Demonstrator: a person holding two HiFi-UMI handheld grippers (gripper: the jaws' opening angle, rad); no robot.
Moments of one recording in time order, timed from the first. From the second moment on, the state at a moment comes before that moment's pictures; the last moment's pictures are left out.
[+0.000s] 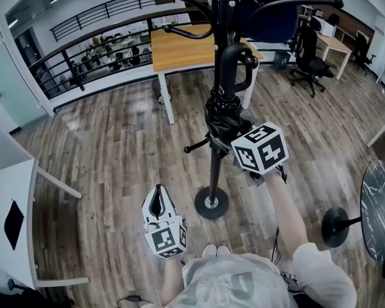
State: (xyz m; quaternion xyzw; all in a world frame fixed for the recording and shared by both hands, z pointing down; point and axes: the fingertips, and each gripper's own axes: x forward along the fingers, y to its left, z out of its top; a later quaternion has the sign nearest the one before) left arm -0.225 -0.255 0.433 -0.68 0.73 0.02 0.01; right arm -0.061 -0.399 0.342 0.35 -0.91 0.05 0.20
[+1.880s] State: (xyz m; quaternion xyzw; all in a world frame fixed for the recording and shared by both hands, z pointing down) left arm -0.167 -0.263 0.422 -0.74 0.67 0.01 0.03; right arm -0.024 -0.372 0.339 0.41 -0.91 0.02 0.10
